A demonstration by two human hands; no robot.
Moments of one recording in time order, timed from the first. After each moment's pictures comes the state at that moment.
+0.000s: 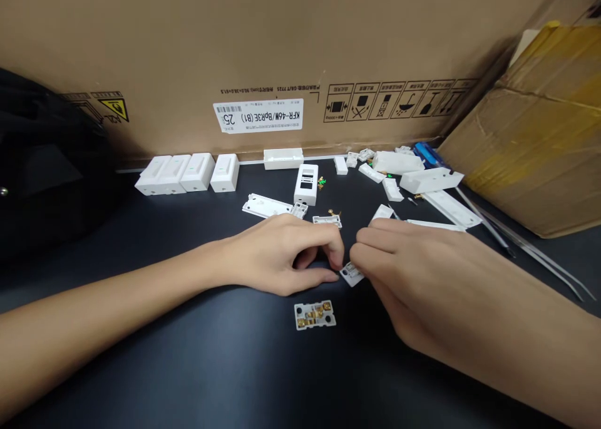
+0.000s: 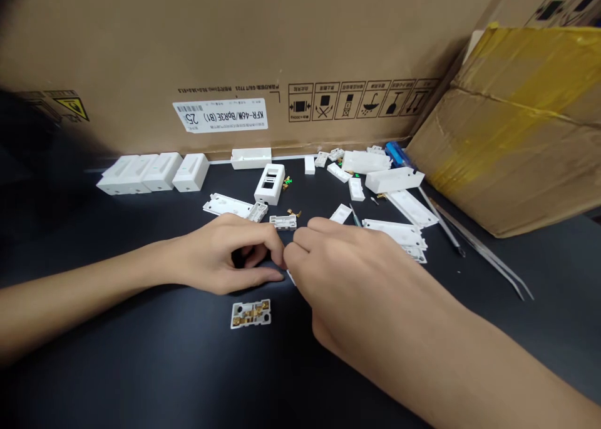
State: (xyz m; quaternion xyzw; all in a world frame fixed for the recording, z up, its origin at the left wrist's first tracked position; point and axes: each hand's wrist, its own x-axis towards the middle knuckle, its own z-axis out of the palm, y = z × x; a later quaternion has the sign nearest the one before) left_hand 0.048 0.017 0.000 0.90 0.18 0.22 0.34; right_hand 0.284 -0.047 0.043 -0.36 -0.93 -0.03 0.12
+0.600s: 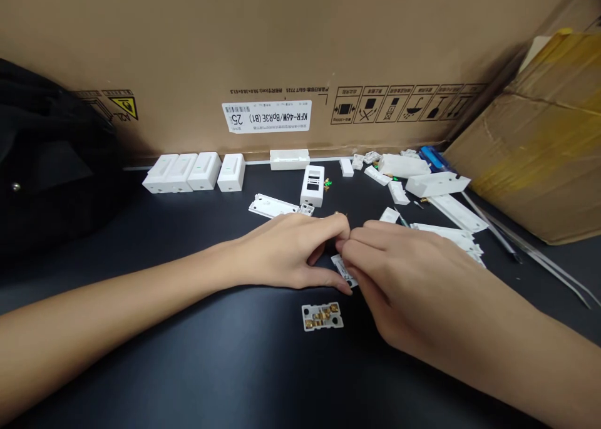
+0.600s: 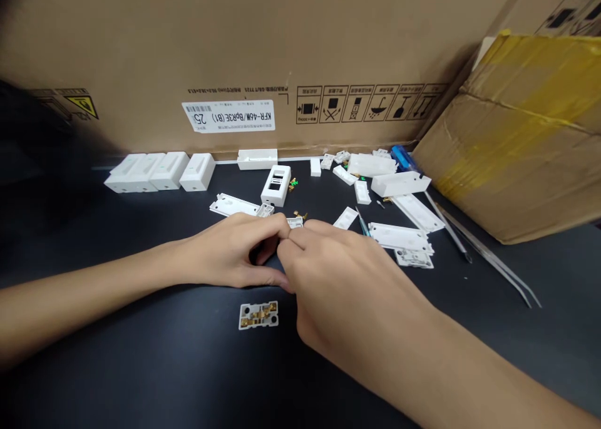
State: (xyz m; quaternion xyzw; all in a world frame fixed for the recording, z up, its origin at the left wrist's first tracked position) left_hand 0.052 0.024 -0.005 0.89 0.22 0.20 0.34; right_hand 0.265 -0.045 0.038 -0.39 -0.91 -0.02 0.14
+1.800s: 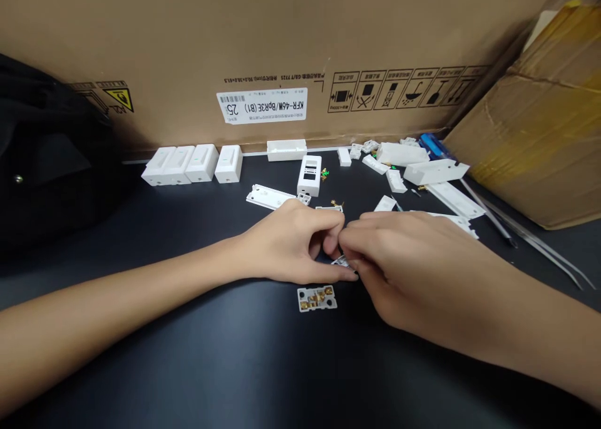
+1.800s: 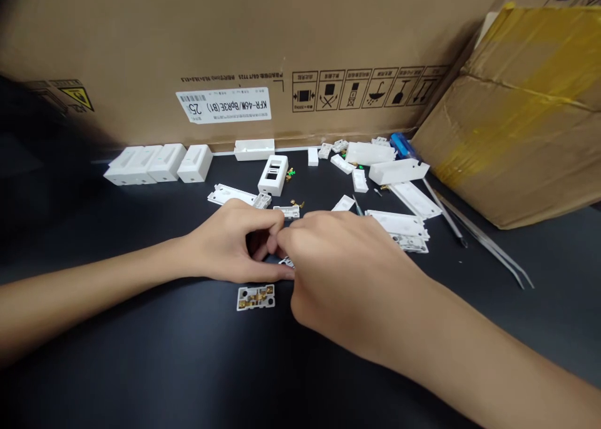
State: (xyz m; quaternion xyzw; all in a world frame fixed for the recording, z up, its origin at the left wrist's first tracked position) left_hand 0.062 0.011 -0.003 0.87 0.20 0.30 0.33; right_hand 0.267 -0.043 0.050 -0.47 -0.88 0.06 0.01
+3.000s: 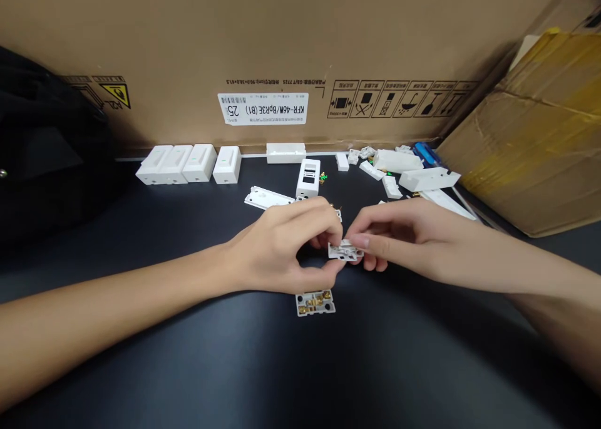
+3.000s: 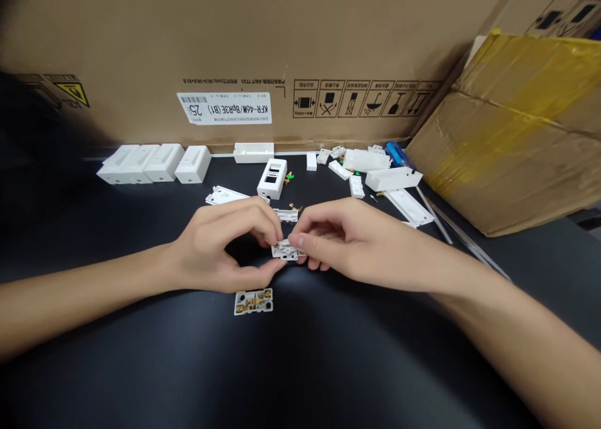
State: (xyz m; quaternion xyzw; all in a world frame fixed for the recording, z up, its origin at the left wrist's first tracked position) left_hand 0.056 0.002 -0.012 0.87 0.14 0.43 0.20; right_hand 0.296 -0.008 0.053 -0.46 -0.73 0.49 0.12
